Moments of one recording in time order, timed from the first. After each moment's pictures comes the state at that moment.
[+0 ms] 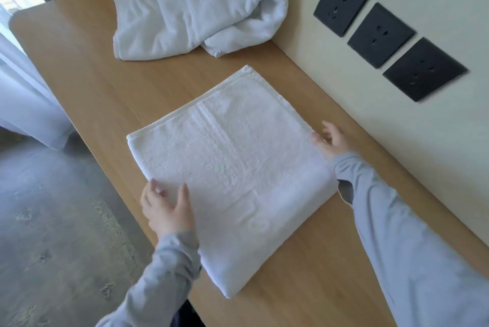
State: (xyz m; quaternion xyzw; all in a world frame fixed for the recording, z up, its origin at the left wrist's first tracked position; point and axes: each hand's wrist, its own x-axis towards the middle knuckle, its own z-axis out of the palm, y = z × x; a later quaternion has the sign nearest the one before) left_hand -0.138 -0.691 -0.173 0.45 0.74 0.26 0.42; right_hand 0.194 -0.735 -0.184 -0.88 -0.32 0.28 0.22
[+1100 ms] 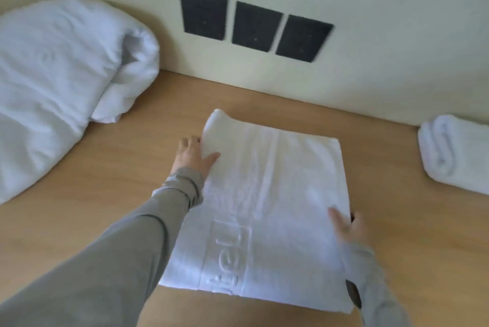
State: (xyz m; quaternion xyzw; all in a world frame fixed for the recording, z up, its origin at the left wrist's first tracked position) left_hand 0.028 -0.540 -0.171 0.88 0.30 -0.10 0.37; right_hand 0.002 -0.870 -0.163 -0.92 0.24 0.12 0.30
